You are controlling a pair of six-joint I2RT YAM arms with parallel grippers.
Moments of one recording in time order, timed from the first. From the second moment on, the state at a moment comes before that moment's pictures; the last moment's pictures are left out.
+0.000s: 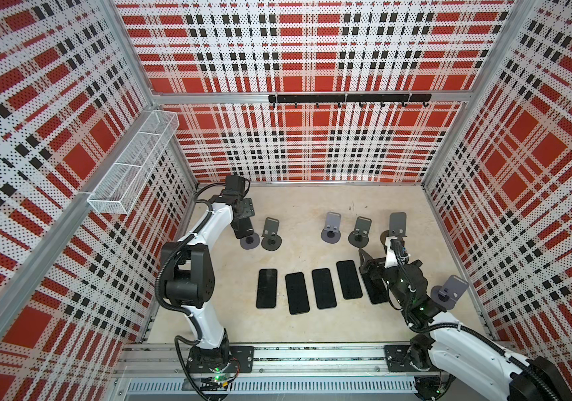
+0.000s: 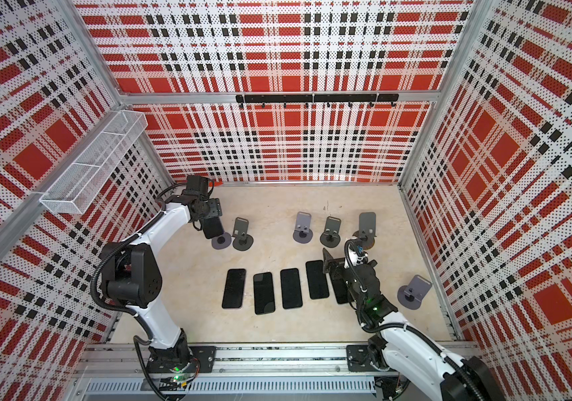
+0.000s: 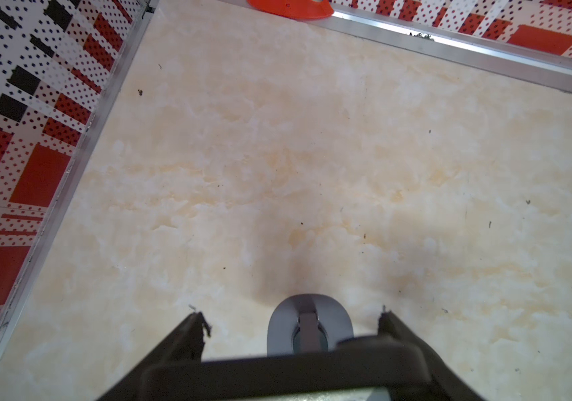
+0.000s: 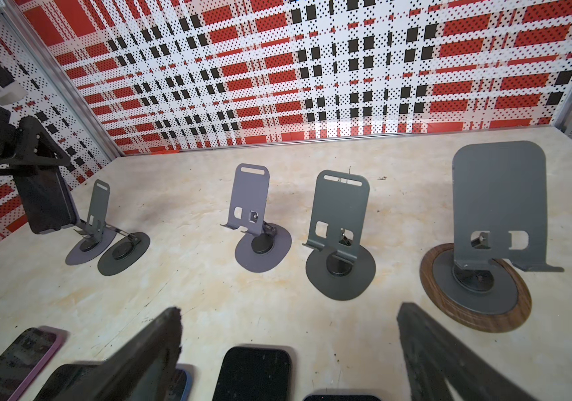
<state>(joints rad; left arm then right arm) -0.09 1.81 1.48 -0.61 -0.24 -0.31 0.49 0.82 0.19 0.47 0.21 0.23</state>
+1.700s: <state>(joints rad) -0.12 1.63 1.48 -0.69 0.02 -0.31 0.49 0.84 0.19 0.47 0.21 0.23</state>
